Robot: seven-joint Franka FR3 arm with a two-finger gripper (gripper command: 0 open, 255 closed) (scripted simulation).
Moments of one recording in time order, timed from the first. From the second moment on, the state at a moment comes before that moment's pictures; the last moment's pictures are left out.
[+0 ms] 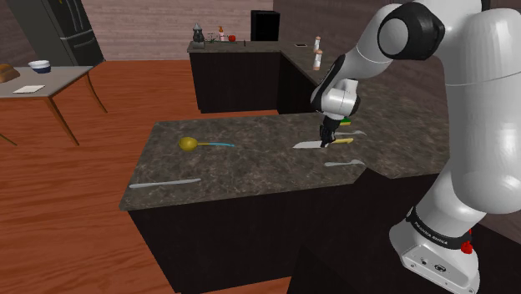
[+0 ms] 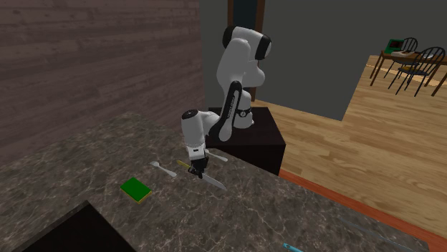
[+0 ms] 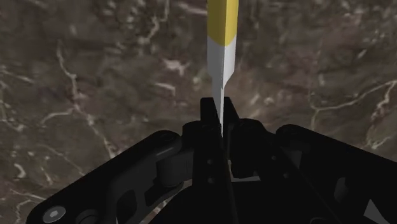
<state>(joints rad) 0.03 0.53 -0.49 -2.22 0.72 2.63 -2.01</state>
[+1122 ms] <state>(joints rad) 0.14 0.36 -0.63 -2.25 0.54 2.52 -1.87</state>
